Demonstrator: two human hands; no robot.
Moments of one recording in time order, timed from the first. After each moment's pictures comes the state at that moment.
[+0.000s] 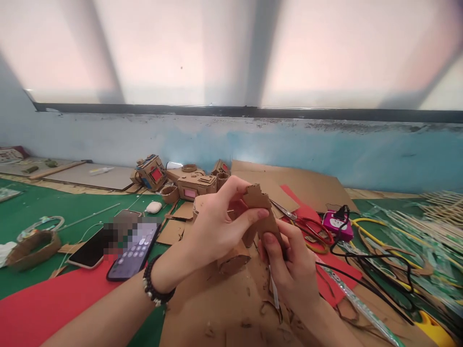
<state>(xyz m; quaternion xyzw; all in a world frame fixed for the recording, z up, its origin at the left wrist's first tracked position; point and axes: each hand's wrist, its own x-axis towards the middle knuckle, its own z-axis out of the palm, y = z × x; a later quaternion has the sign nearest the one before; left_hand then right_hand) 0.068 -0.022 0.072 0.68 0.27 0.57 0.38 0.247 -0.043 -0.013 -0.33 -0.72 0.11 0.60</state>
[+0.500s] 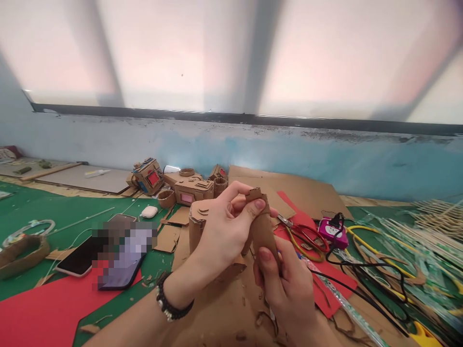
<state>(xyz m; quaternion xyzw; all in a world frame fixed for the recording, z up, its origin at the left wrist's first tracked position) 0.102 -0.018 0.075 0.53 0.20 0.59 0.57 0.241 -0.051 -0.013 -0.34 -0.73 0.10 0.59</state>
